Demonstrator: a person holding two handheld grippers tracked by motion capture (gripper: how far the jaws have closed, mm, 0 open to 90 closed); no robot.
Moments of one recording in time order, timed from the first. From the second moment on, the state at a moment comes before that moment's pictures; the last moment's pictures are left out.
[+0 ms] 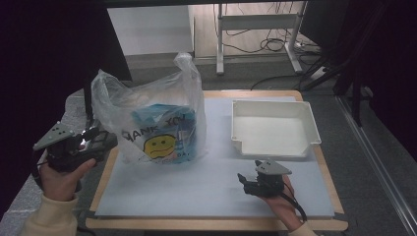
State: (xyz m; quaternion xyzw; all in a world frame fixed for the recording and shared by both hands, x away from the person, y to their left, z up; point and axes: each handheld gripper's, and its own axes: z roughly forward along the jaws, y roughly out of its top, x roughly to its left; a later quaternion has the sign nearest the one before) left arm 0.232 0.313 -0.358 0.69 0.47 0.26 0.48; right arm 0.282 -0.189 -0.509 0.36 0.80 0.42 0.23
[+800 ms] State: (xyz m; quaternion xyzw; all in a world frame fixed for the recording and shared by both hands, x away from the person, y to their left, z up) left arm 0.277 0.304 -0.351 0.72 0.45 0.25 0.47; right arm 0.283 -0.189 -0.512 0.36 0.80 0.41 0.24
